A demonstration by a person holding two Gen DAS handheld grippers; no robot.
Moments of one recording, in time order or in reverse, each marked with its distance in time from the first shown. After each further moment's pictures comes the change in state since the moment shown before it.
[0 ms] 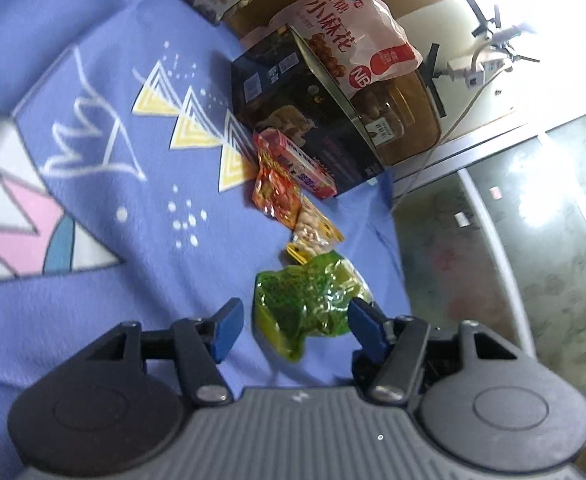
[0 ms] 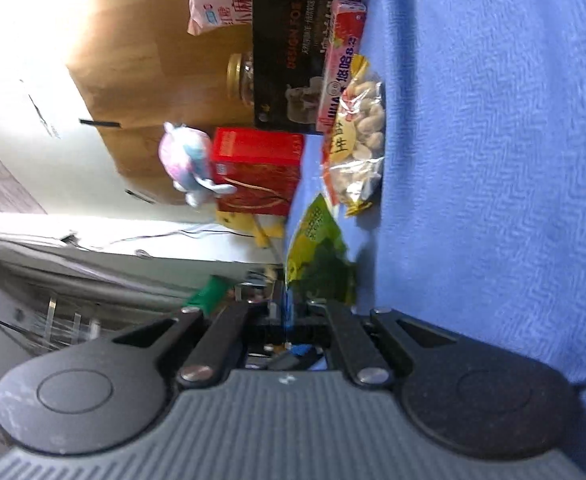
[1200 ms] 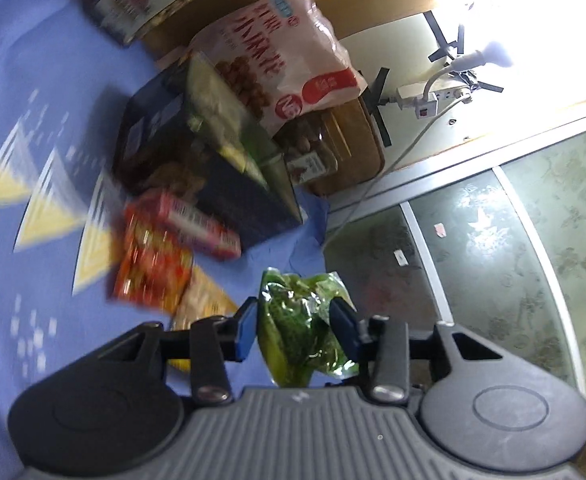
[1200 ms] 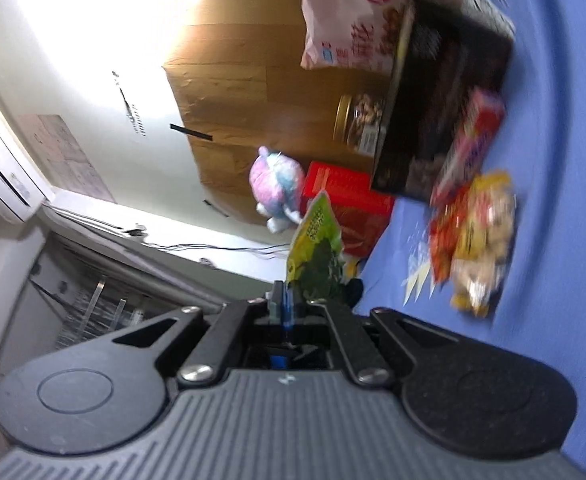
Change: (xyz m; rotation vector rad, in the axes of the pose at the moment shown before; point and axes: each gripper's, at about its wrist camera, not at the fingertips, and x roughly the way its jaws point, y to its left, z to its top) left arm 0.045 -0.060 0.073 0.011 -0.043 -0.145; right arm -0.006 0.056 0.039 -0.223 -0.076 0.166
